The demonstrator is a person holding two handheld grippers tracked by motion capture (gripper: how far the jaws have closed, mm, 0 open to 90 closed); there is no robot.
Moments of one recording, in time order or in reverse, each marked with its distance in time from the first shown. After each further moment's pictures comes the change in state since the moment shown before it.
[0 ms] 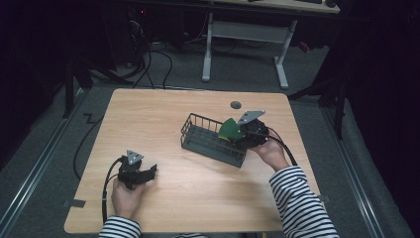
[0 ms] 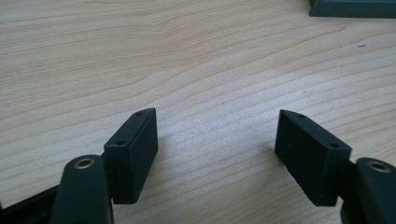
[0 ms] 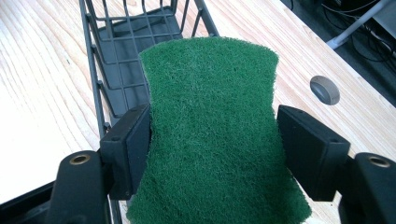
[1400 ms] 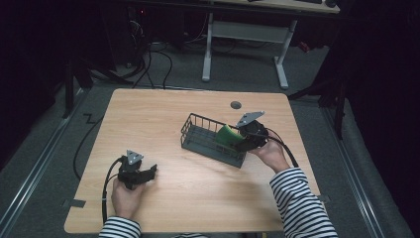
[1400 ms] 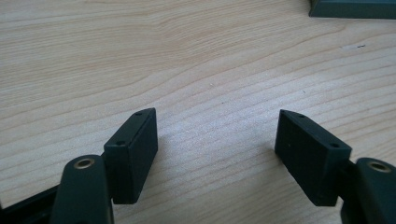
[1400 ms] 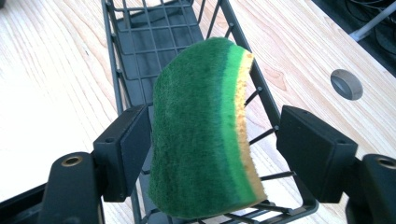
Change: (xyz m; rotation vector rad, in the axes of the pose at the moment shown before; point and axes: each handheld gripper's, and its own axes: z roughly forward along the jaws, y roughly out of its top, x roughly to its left) left arm 0.000 0.000 0.000 -0.002 0.000 -0.002; right arm 0.003 -0.002 -0.001 0.023 0.059 0.005
